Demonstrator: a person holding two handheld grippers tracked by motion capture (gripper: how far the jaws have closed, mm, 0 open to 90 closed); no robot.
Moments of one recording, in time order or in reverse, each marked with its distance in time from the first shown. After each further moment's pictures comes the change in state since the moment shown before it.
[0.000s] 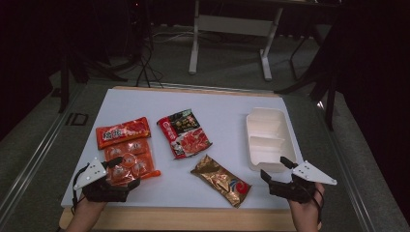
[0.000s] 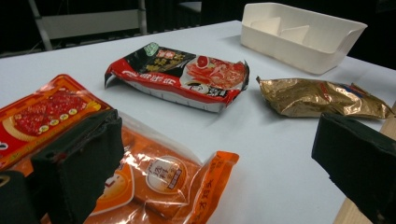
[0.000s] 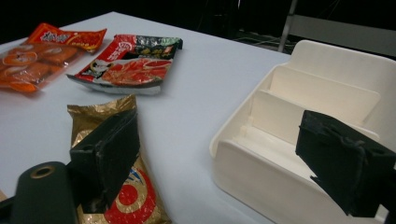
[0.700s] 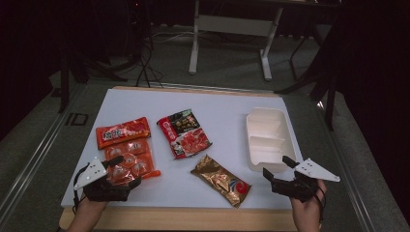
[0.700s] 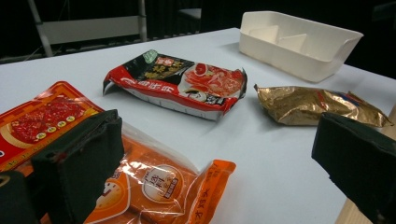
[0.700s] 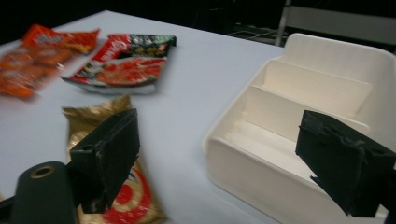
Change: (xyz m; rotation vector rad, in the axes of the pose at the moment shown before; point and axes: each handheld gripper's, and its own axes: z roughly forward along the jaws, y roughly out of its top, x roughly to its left) left arm -0.002 0.002 0.000 -0.025 -0.003 -0.008; right arm -0.007 0.005 -0.003 0.021 -0.002 0.046
